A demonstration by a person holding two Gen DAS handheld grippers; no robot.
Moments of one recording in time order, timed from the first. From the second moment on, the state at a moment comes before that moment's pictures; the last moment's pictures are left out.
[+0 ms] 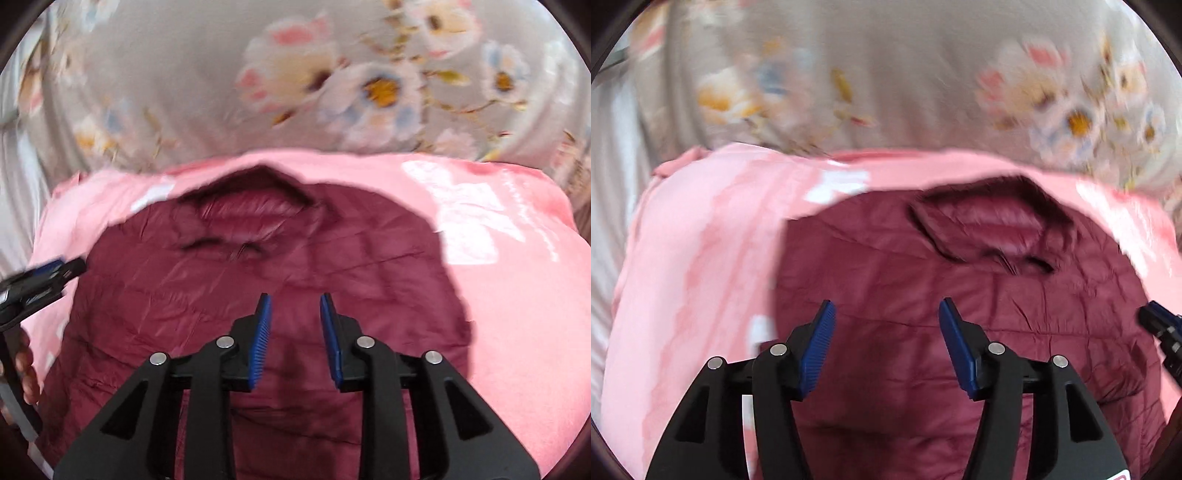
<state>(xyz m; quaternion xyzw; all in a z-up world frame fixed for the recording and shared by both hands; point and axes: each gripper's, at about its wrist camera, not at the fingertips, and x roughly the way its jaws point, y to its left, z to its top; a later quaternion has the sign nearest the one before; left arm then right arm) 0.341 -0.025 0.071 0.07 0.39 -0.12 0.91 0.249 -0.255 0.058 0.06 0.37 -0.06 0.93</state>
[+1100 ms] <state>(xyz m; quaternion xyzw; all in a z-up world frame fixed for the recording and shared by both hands) 0.371 -0.029 0.042 0.01 0.45 -0.18 0.87 0.259 -0.274 0.044 0.14 0.39 0.02 0.91</state>
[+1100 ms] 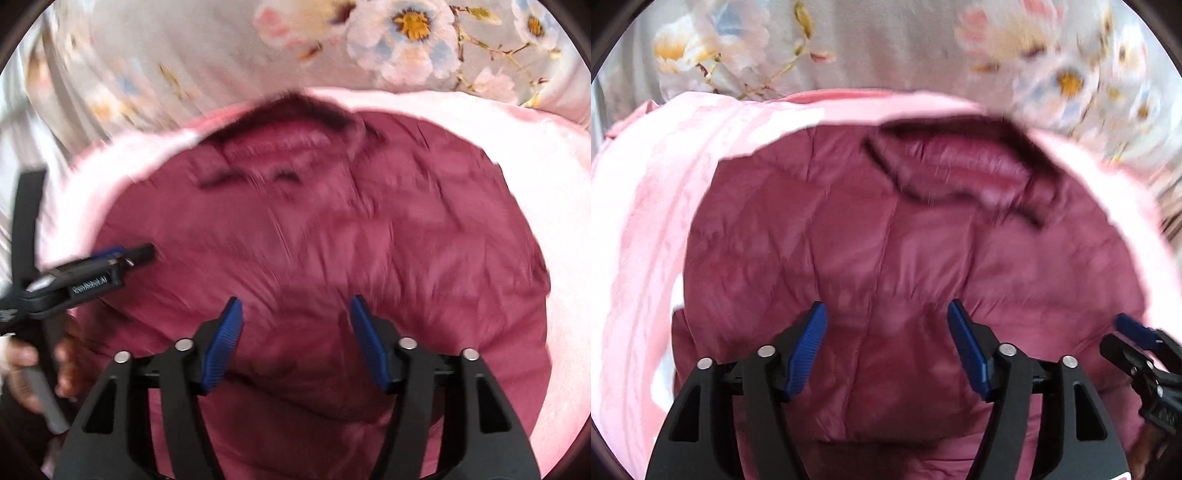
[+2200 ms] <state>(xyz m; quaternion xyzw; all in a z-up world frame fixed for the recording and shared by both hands) 0.461 -0.096 0.001 0.04 0.45 -0.18 0.88 0.378 -0.314 -0.013 0.15 0.43 0.02 0.89</state>
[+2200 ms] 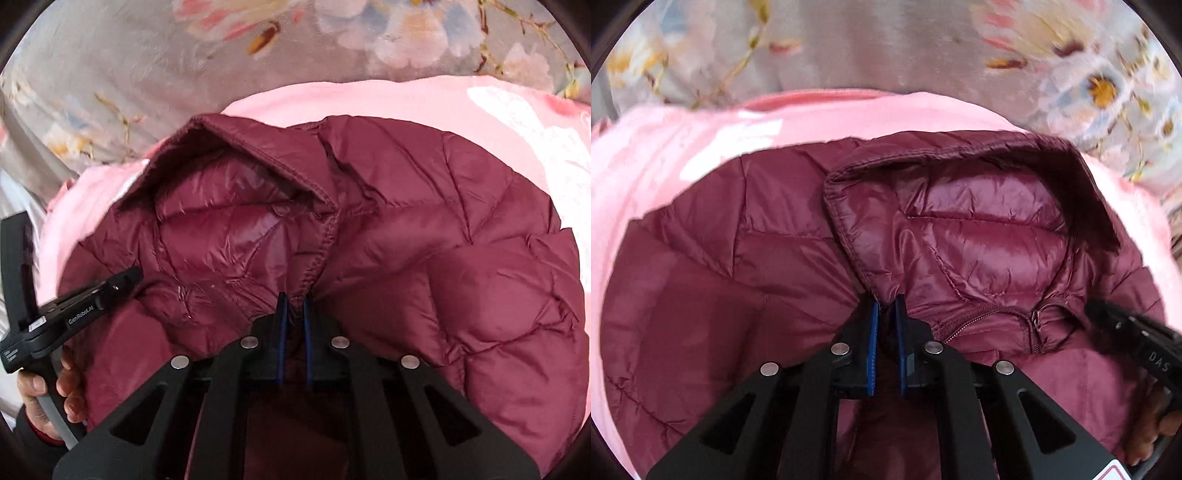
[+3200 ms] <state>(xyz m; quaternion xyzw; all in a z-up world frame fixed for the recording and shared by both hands) 0.545 -0.122 0.033 0.03 0.45 -0.12 0.88 0.462 -0.309 0.025 0.10 0.41 -0.01 0.91</state>
